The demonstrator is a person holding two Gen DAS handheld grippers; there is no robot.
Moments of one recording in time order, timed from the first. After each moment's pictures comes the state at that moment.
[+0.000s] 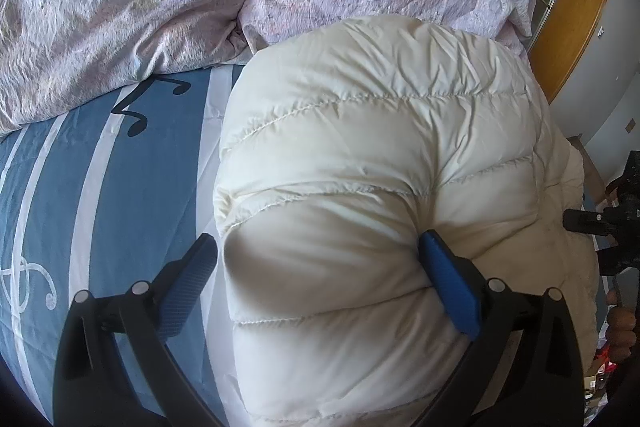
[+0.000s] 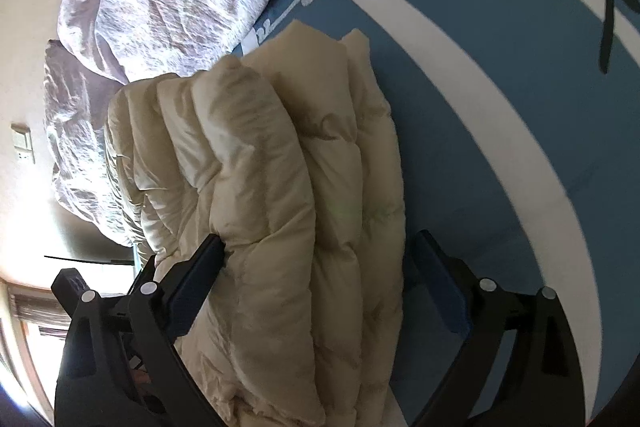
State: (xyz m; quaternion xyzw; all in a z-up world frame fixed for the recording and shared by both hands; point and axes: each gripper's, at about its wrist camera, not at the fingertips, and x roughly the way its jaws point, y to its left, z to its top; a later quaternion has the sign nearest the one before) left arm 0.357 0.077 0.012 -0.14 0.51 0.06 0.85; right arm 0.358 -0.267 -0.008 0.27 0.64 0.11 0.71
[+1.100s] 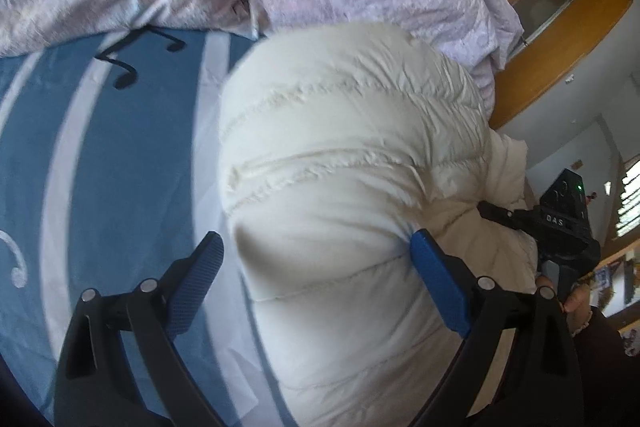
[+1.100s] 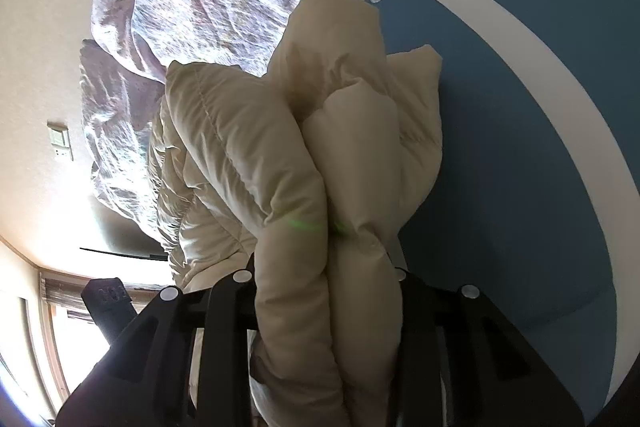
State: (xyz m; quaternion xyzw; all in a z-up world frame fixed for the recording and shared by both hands) left arm 0.341 0.122 0.011 -0.28 0.52 -0.03 0.81; right arm 0.375 -0.235 -0.013 0.31 0.62 0.18 0.70
